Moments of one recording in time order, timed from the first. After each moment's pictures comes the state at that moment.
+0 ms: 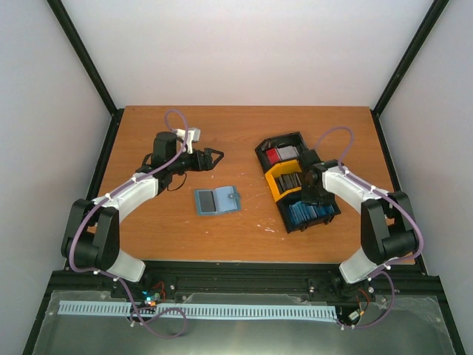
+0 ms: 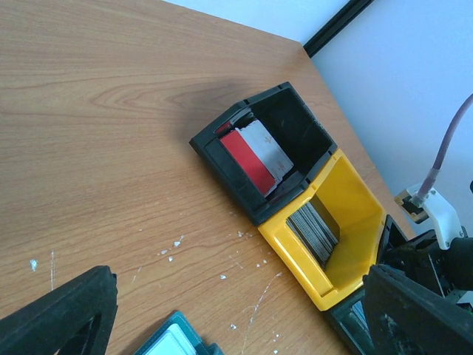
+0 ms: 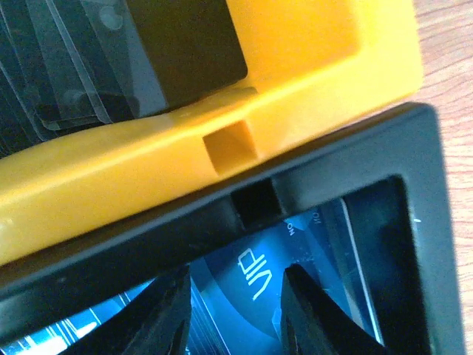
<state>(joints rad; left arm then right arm) -0.29 1.49 0.89 0.10 0.57 -0.43 0.31 1.58 0.99 -0.87 0.24 0.37</state>
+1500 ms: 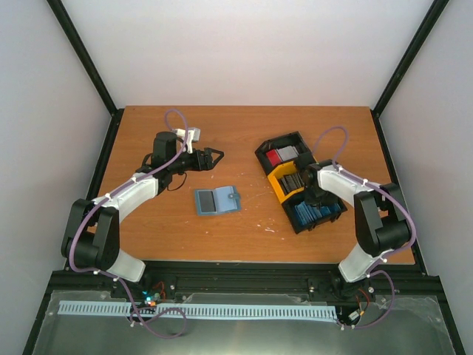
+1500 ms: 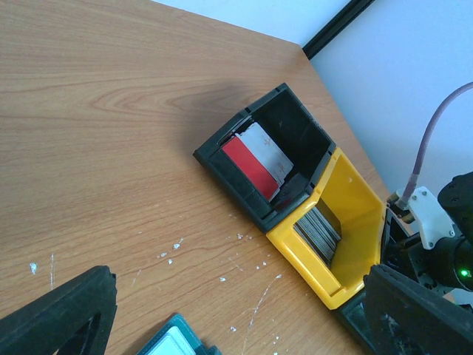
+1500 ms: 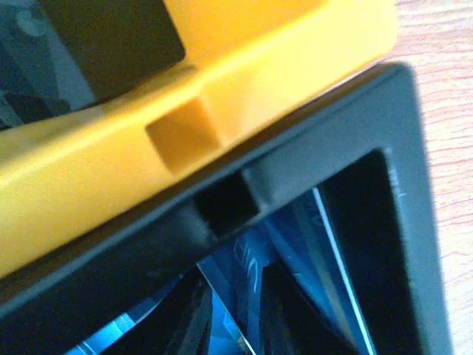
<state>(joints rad) -0.29 1.49 0.89 0.11 0.57 -0.43 0.33 1.65 0.99 -0.89 0.42 0.38</state>
